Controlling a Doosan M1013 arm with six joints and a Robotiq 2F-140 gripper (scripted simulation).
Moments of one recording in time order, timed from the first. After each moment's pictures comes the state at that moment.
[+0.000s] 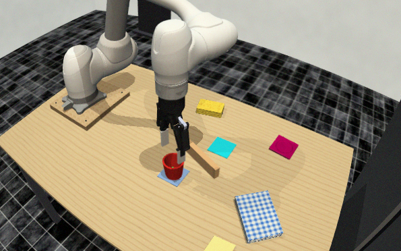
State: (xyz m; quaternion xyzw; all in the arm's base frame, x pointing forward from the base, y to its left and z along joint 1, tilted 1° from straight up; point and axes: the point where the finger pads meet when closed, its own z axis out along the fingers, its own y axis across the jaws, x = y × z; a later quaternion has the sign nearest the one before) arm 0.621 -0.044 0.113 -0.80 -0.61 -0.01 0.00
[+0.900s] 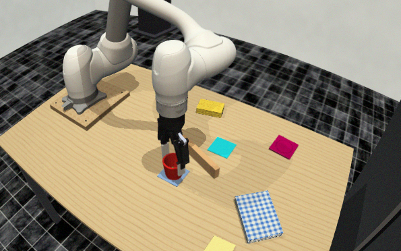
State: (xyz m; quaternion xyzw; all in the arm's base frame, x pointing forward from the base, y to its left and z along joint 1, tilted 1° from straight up) arm 0.622 -0.043 0.052 -0.80 -0.61 -0.01 0.00
